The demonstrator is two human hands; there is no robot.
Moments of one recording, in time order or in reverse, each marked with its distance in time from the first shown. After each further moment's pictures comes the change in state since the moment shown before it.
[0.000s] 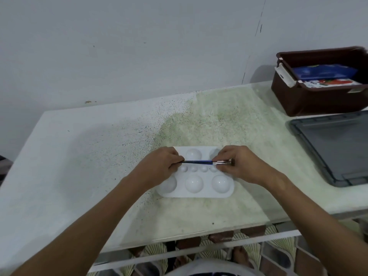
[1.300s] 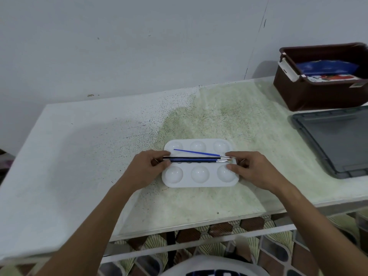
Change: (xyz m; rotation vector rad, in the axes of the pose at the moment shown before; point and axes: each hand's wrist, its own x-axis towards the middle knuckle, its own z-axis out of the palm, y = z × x) left_hand -0.047 -0.024 0.013 -0.468 0.139 -0.468; right_hand -0.035 -0.001 0.014 0.226 0.124 0.346
